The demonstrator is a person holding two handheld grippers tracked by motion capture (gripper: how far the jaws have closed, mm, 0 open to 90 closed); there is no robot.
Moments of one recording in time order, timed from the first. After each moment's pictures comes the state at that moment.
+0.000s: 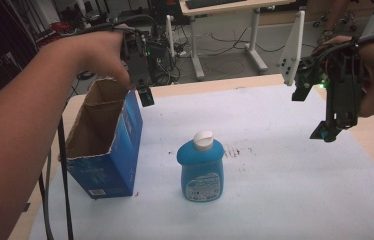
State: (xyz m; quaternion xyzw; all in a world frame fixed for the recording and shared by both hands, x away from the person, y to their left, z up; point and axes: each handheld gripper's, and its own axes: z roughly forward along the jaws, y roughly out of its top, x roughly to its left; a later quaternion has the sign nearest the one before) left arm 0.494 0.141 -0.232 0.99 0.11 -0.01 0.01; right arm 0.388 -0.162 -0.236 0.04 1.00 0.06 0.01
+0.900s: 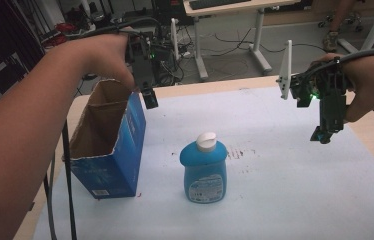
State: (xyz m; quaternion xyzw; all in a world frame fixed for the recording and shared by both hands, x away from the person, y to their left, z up) left arm 0.493 0.142 -0.234 0.99 0.11 -0.01 0.01; right arm 0.429 -0.173 -0.285 0.05 1.00 -0.01 0.01
